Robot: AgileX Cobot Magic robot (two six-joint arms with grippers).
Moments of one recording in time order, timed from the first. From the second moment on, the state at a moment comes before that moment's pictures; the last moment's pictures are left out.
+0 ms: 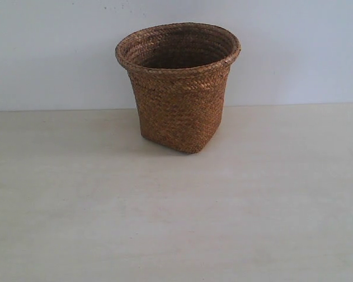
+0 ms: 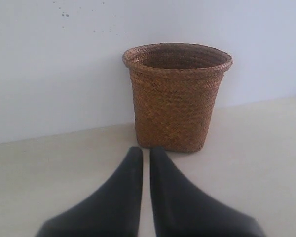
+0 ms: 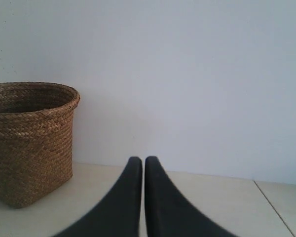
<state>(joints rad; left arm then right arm) -0.37 0.11 -0.26 0.00 0.31 -0.04 0.03 0.07 -0.35 0.07 0.28 -0.16</state>
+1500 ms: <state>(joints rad) -0.06 0.00 0.00 -0.04 0.23 0.00 0.03 0.07 -0.35 0.08 0.28 -0.16</state>
